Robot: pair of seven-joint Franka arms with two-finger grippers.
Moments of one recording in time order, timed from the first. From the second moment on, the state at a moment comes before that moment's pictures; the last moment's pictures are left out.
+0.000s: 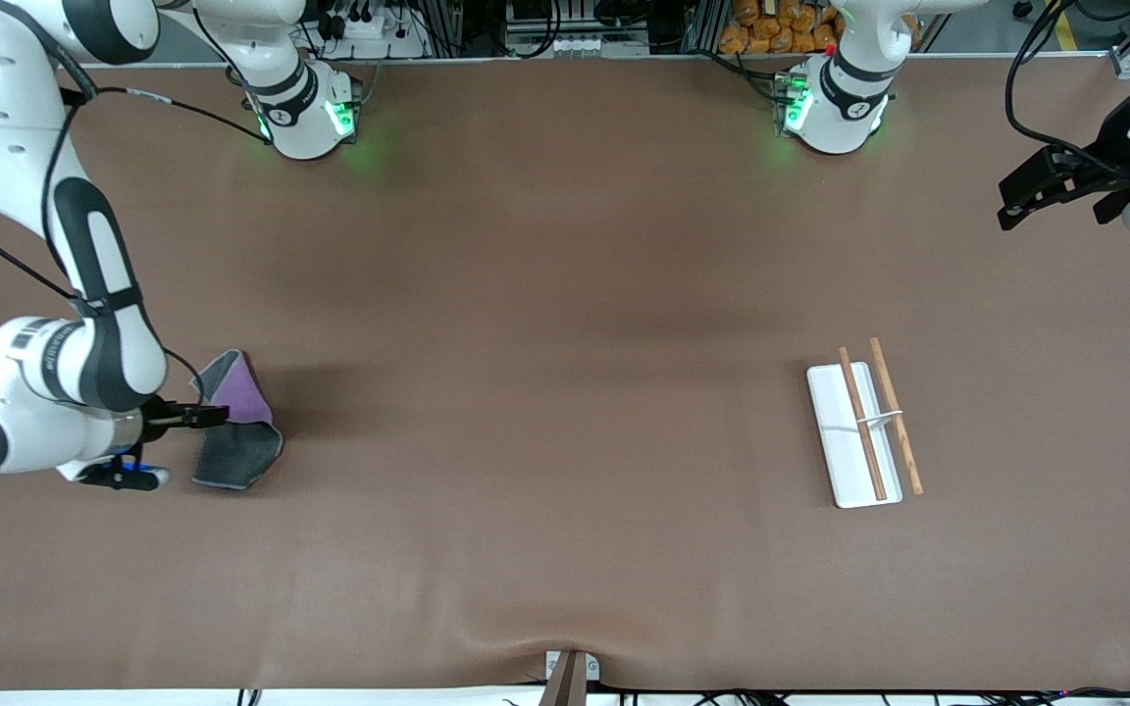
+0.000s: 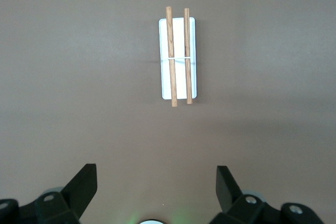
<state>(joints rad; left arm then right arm) 0.00 -0.04 -0.12 -1.51 0.02 1.46 -0.16 -0.14 0.71 0.02 -1.56 0.03 1.89 -0.04</state>
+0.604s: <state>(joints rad) 0.00 -0.04 -0.12 -1.51 0.02 1.46 -0.16 -0.14 0.75 0.02 -1.58 0.03 1.94 -0.10</state>
